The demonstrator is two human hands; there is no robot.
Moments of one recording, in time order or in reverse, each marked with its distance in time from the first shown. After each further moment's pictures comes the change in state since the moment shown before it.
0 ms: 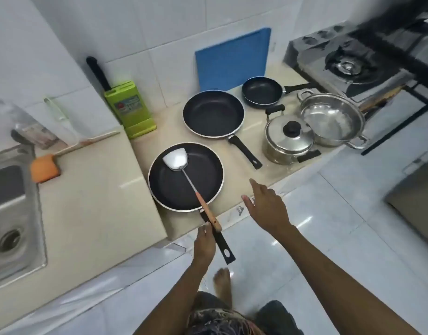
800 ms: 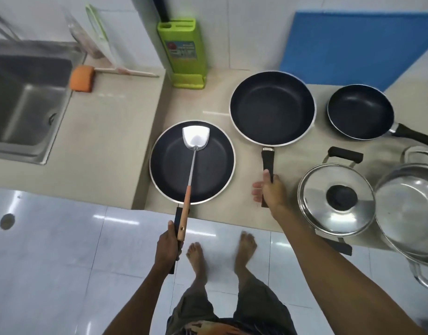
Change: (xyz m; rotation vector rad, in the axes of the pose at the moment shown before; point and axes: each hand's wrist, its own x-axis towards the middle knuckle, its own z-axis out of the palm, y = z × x) left_hand 0.042 0.005 0.081 -0.222 0.546 -0.323; right_hand 0.260 0.073 0.056 0.872 -0.551 0.359
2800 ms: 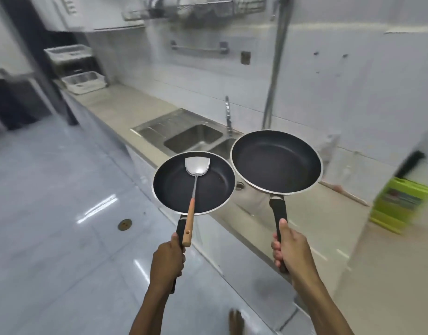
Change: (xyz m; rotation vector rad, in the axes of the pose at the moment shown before) left_hand -0.041 -0.108 -0.503 -0.346 0.669 0.091; right_hand -0.383 -0.086 0.425 -0.157 -0.549 -0.524
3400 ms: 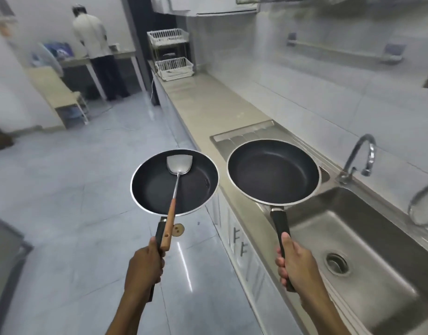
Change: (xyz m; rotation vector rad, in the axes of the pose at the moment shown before) left_hand 0.335 0.011 -0.191 -0.214 0.379 -0.338; right_hand 0.242 -0.112 0.361 -0.199 -0.364 0.021
